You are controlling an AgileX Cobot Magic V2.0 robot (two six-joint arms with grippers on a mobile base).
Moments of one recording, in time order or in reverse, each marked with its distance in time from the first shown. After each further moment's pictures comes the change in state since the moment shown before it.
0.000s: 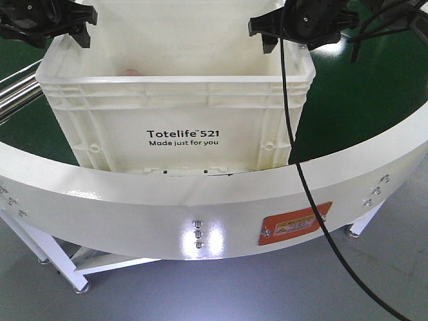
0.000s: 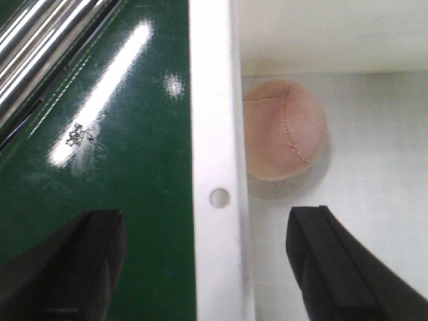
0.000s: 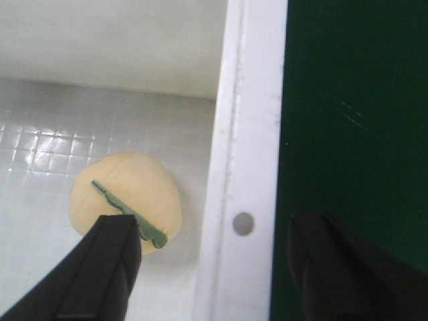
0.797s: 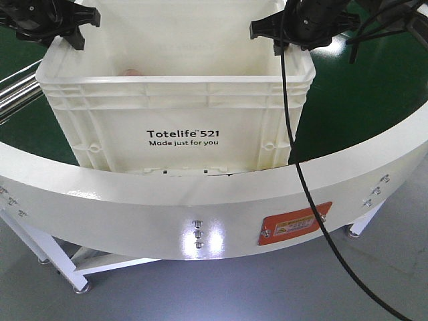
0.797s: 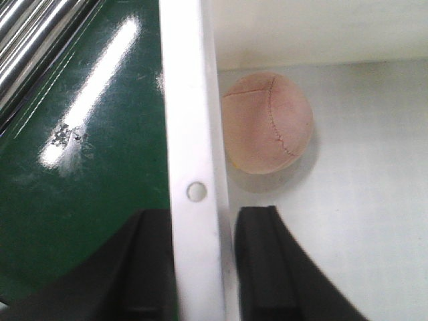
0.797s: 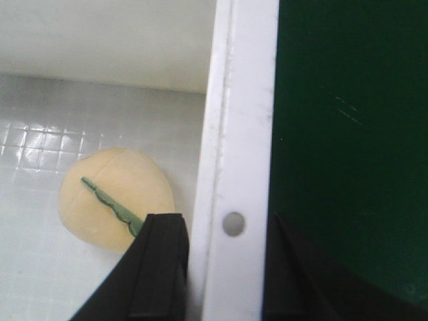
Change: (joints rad) left arm 0.000 0.000 0.000 -0.024 0.008 0.030; right arm -0.001 0.008 -0.001 -0.008 0.009 0.005
